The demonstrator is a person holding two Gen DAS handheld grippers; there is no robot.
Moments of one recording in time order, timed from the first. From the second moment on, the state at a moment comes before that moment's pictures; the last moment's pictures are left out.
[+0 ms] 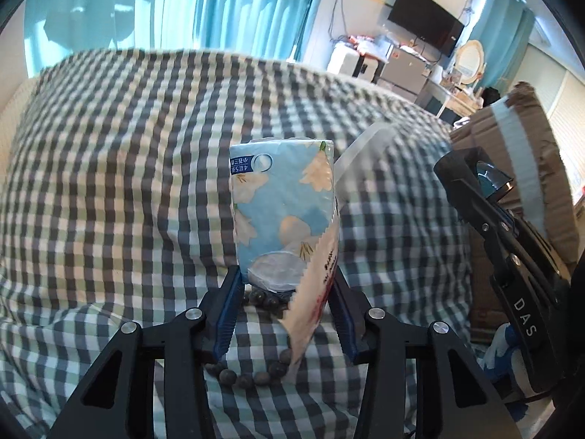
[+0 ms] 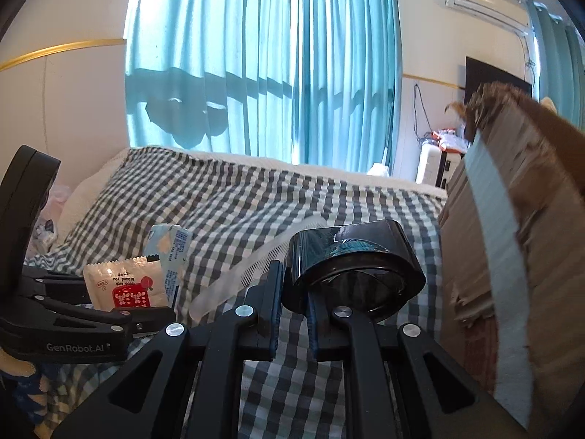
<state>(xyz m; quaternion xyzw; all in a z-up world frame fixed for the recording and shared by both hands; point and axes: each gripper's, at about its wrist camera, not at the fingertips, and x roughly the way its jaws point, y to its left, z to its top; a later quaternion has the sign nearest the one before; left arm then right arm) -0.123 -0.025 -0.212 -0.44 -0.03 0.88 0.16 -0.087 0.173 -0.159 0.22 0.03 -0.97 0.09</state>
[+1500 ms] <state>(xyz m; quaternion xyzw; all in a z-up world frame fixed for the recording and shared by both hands) 0.036 -0.005 -0.011 -0.18 0.00 0.98 0.13 0.092 0.169 0.003 0.04 0.07 -0.99 0.08</state>
